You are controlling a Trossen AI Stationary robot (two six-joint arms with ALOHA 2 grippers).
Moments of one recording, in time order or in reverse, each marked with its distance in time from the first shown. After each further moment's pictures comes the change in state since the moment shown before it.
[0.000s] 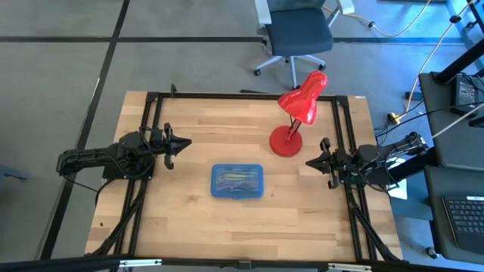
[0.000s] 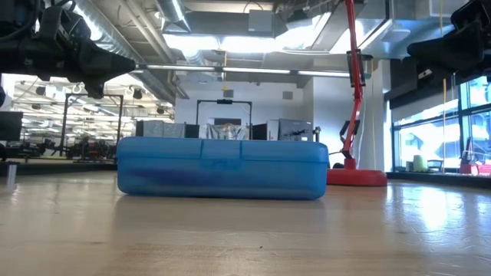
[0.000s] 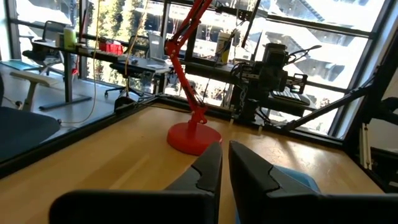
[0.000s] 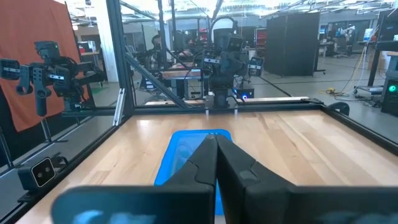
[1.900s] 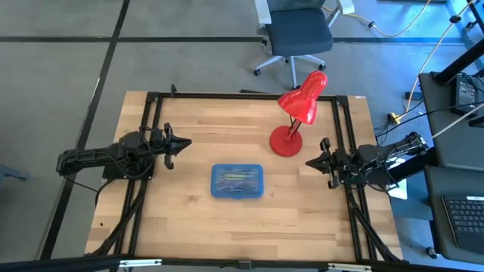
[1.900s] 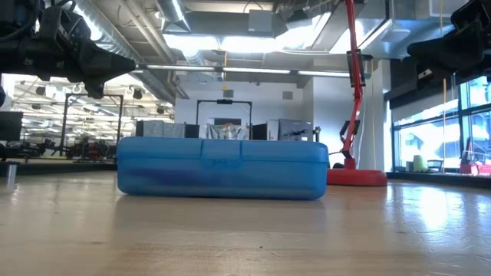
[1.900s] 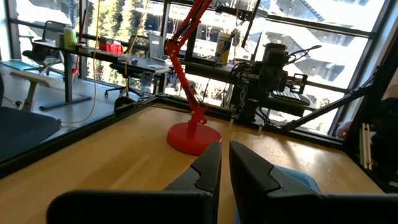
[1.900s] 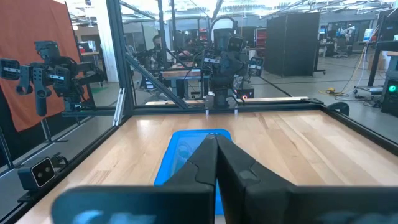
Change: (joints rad) left arm 0.000 0.000 0.000 0.000 0.000 0.000; right arm 0.000 0.000 0.000 0.000 0.000 0.000
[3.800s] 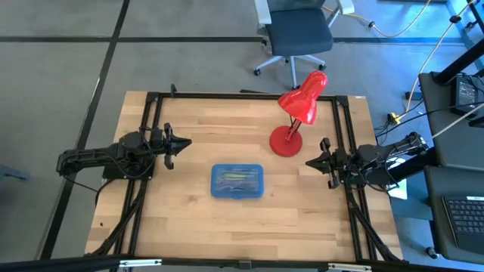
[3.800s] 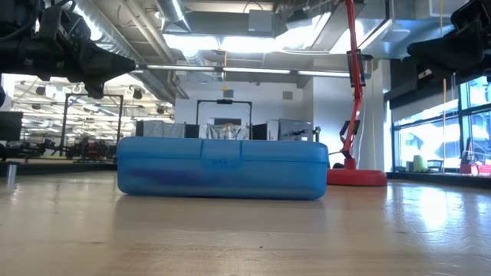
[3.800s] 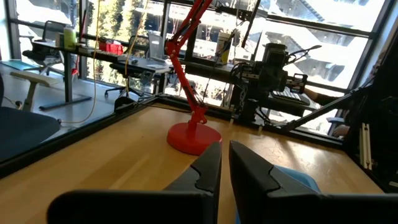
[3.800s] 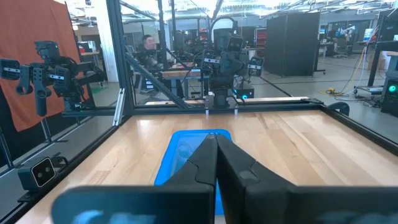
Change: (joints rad) left arm 0.000 0.000 0.000 0.000 0.000 0.000; right arm 0.000 0.000 0.000 0.000 0.000 0.000
